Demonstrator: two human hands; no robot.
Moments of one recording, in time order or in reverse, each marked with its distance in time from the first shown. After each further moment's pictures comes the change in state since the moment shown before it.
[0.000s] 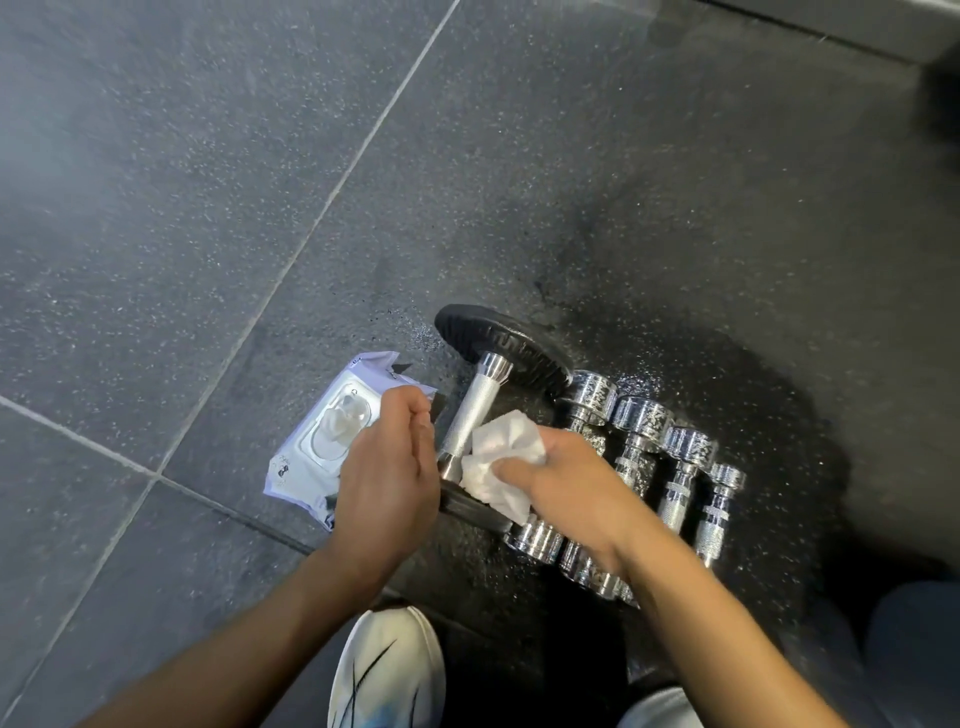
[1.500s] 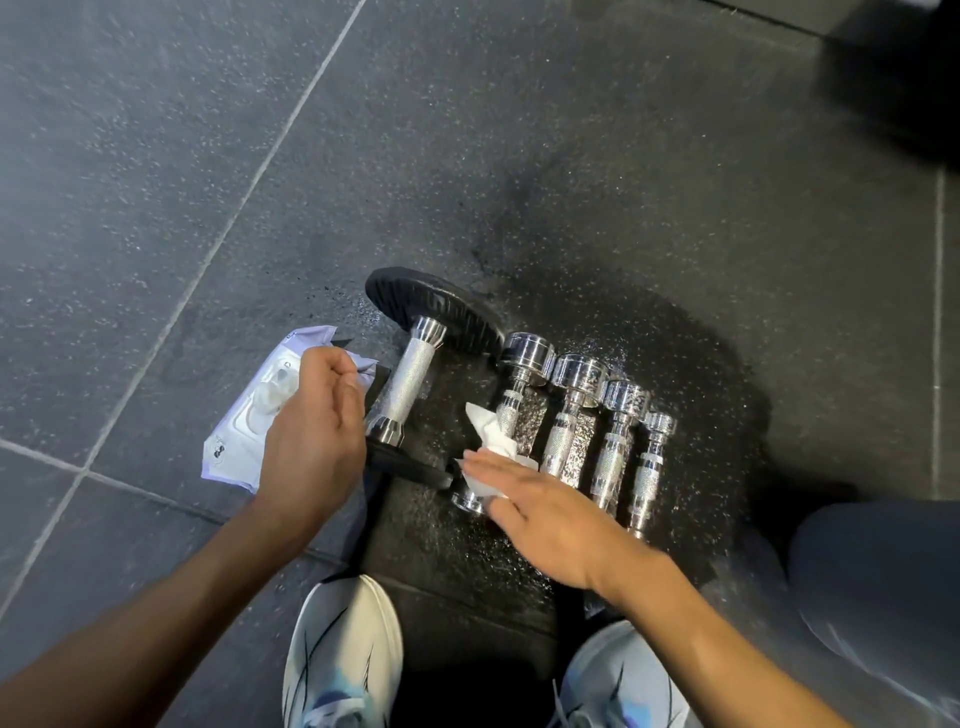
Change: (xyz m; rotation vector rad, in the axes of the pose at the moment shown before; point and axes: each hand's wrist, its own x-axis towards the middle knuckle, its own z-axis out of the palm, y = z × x) left_hand 0.004 -0.011 0.001 -0.053 -0.001 0.019; right_hand -0.021 0.095 -0.010 -0.604 -0.139 -0.315
